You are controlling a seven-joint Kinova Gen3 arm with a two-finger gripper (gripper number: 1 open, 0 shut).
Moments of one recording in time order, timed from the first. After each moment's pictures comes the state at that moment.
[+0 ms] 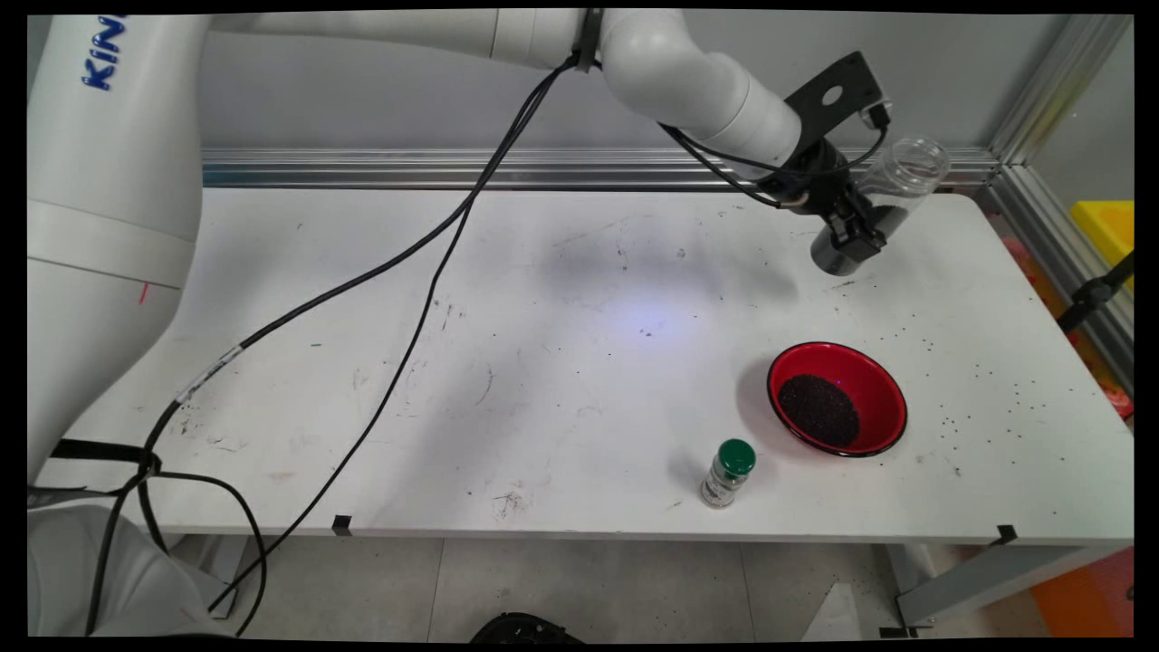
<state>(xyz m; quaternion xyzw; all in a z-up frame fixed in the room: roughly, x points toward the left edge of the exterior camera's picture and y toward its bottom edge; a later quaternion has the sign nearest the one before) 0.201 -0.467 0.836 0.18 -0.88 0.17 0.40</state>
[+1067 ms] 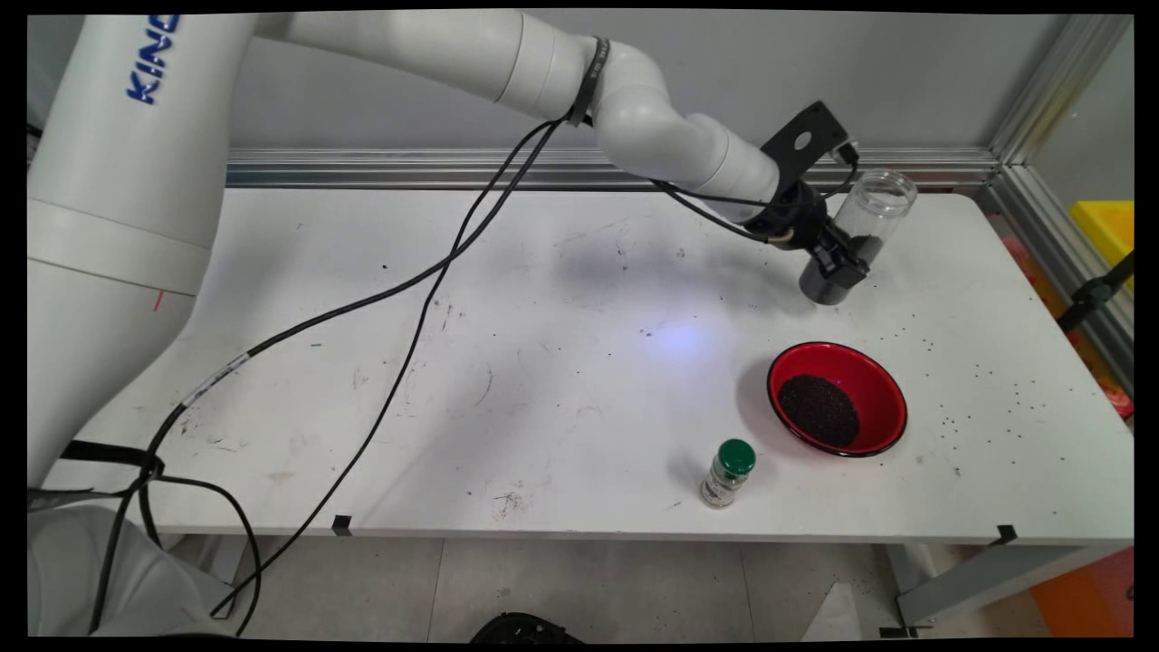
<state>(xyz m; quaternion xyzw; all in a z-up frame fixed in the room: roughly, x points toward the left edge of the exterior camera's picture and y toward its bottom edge) 0.206 -0.471 0.777 0.24 -0.86 0.15 0.42</state>
